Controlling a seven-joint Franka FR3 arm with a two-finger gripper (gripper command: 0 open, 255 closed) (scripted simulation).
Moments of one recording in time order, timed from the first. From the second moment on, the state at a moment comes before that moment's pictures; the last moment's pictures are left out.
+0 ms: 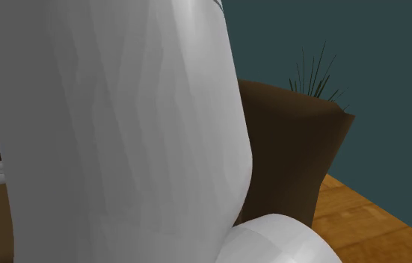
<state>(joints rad) 0.40 0.35 0.22 -1.59 -0.02 1.97 0.67</state>
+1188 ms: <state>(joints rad) 0.45 0.47 0.23 -1.63 -0.05 2.13 0.73</state>
